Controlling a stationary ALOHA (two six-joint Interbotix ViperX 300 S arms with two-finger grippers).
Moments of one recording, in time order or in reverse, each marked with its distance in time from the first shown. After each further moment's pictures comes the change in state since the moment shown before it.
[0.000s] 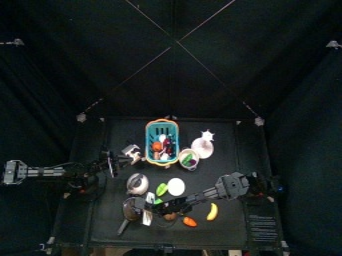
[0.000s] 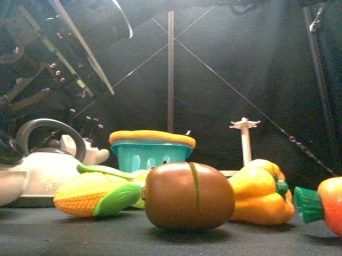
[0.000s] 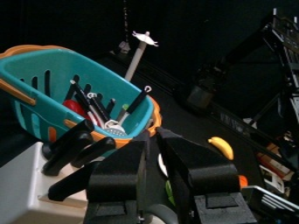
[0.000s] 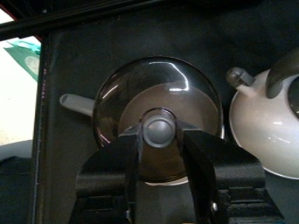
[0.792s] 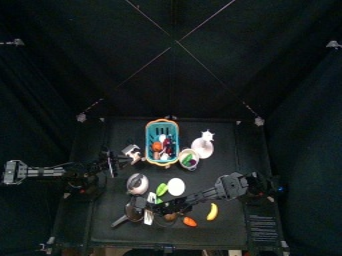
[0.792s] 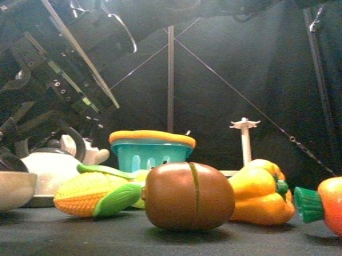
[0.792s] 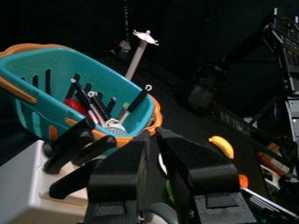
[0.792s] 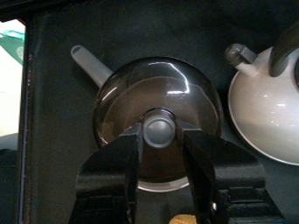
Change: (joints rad) left arm 0.000 -0.002 0.003 0.000 0.000 0.000; right arm -0.005 0.009 0.029 0.018 0.003 0.000
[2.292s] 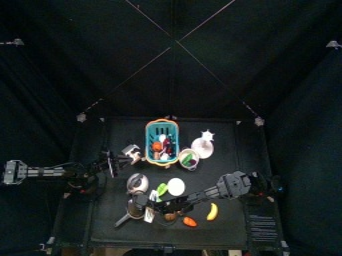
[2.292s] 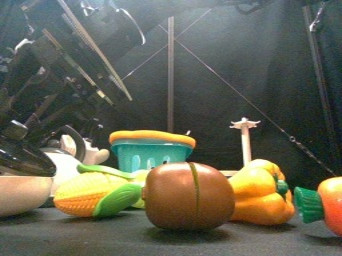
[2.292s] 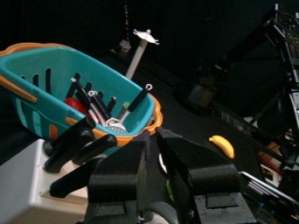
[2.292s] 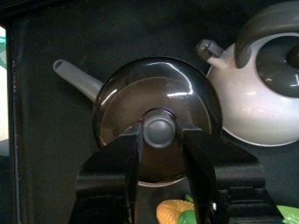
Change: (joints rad) left arm 0.000 0.002 0.003 -0.002 0.000 0.000; right arm 0.000 -0.043 0.011 0.043 0.095 0.000
